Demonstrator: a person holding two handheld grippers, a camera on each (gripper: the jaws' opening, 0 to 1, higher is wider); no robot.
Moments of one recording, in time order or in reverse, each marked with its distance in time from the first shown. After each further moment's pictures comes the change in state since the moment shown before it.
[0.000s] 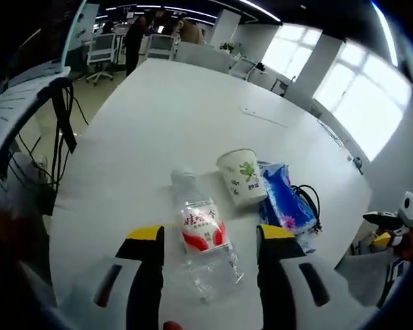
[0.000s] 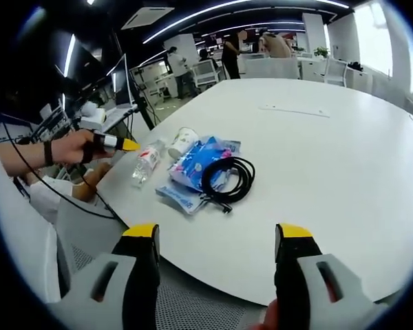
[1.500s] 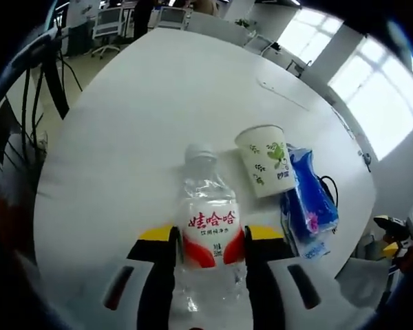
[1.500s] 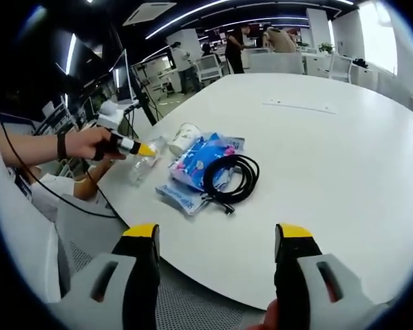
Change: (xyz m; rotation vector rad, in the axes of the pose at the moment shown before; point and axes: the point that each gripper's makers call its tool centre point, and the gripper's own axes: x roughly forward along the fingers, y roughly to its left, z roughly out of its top) left arm 0.033 0.012 -0.022 -0.056 0.153 0.040; right arm 0.012 0.000 0.003 -0.002 0.026 0.024
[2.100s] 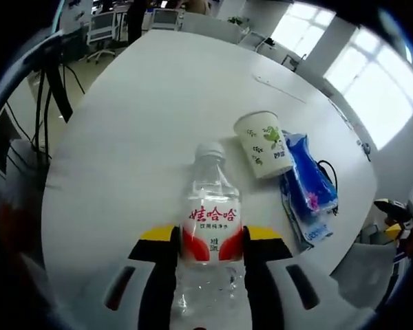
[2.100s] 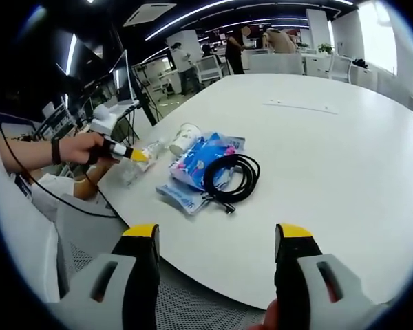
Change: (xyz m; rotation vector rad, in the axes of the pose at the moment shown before) left arm -0.014 0.006 -0.019 0.046 0.011 0.002; right arm 0.001 0.001 -0.003 0.000 -0.005 0.000
